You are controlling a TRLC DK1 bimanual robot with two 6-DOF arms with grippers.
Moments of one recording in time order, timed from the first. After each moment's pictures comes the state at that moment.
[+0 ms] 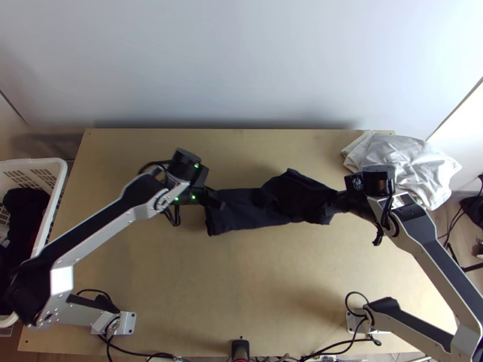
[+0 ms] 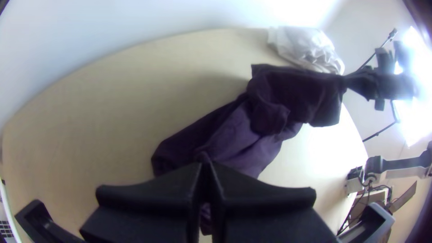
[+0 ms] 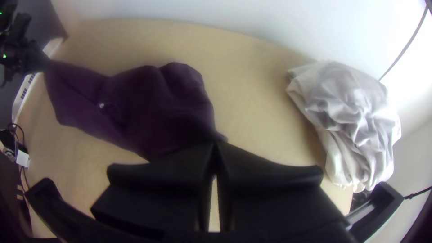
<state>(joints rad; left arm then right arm) -0.59 1.55 1.34 -0.63 0.10 -0.18 0.29 1.13 0.96 -0.64 0.01 -0.04</state>
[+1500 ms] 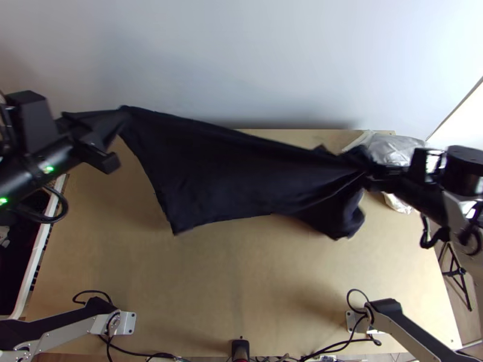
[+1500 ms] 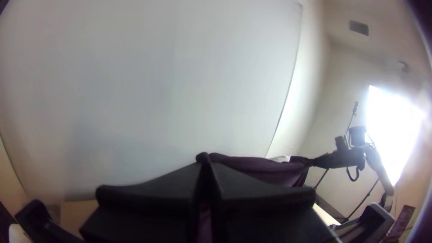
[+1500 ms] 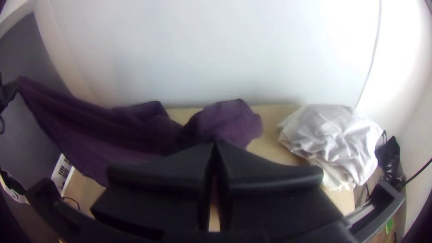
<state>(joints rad) -0.39 1.24 2.09 -0.98 0.11 -0.13 0.16 1.01 1.42 -0.90 -0.14 0.20</state>
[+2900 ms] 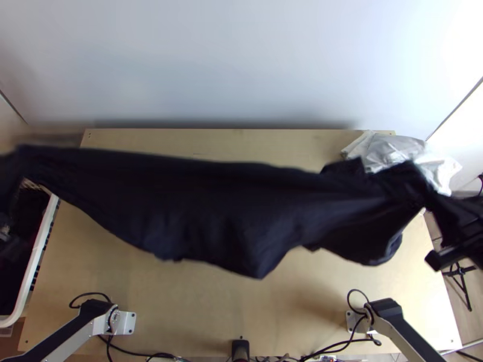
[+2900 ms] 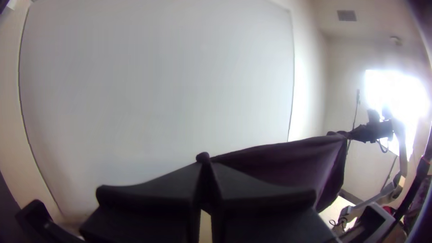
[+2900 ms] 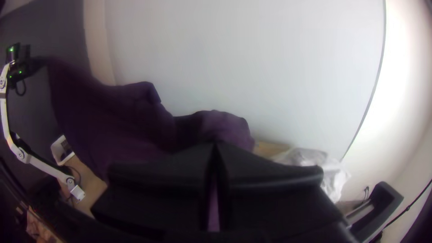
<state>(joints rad) -0.15 1.01 2.18 -1.20 0.22 0.05 0.20 0.82 1.79 -1.25 -0.15 -0.01</state>
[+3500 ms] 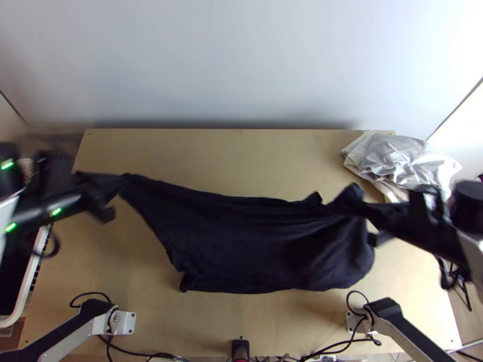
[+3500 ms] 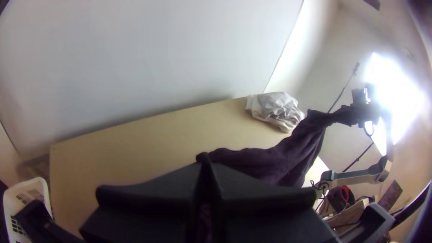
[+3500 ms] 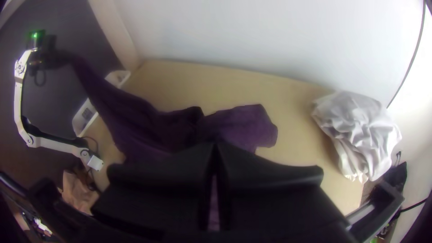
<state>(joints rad) -0.19 1.05 1.70 -1.18 0.39 0.01 0.28 0.87 1.43 -1.18 -0.29 0.06</state>
